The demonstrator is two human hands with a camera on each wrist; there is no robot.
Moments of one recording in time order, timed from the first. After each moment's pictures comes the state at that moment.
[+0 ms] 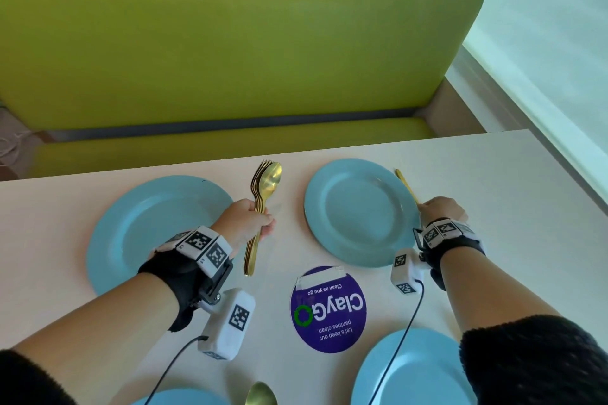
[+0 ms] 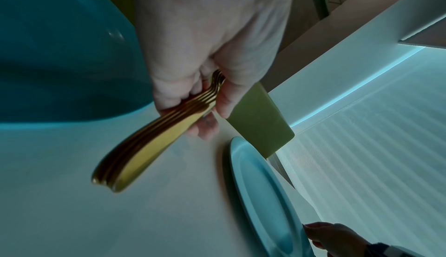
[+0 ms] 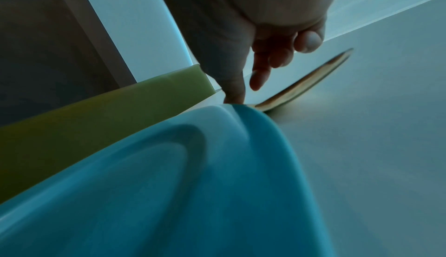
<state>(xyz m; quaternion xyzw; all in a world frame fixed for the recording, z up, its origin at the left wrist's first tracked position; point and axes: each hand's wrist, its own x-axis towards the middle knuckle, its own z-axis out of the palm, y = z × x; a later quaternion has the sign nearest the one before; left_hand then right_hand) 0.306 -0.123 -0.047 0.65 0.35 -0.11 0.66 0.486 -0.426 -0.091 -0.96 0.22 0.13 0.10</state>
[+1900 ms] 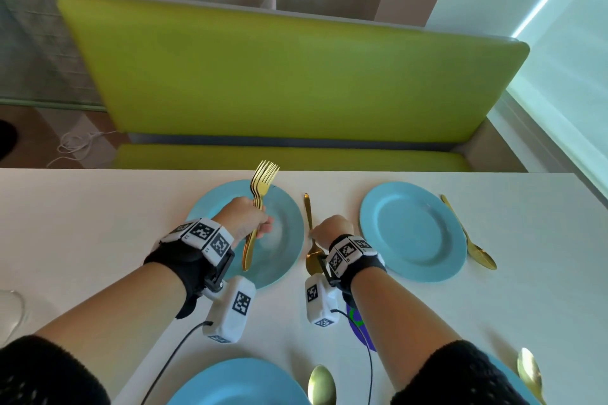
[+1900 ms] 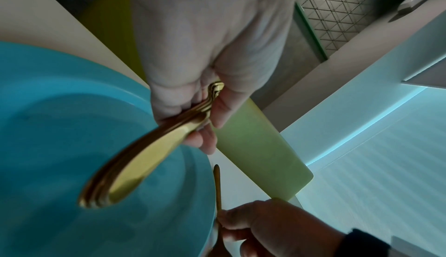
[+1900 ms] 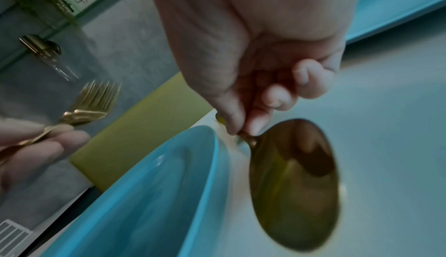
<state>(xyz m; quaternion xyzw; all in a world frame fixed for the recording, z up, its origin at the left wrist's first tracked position) 0.241 -0.034 -0.015 0.65 0.40 -0.06 0.64 0.337 -0.171 -0.066 -0.94 -0.03 0.30 0.15</state>
